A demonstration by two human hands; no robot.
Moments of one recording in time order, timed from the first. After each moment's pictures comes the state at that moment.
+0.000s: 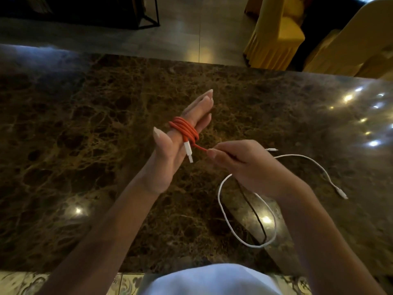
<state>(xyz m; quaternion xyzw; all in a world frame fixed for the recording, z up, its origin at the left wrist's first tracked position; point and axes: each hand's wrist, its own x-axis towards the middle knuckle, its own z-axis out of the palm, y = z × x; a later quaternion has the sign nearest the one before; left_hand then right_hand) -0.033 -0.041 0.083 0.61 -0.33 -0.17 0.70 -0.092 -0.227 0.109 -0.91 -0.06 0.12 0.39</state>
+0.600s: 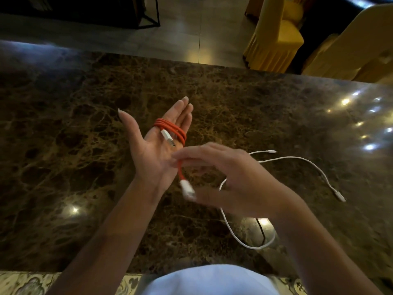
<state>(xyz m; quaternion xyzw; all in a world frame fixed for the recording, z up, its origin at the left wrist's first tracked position) -0.028 -0.036 0.062 0.39 -0.07 -0.20 0.90 -0.107 -0.198 0.128 -0.88 -0.21 0.07 0.41</state>
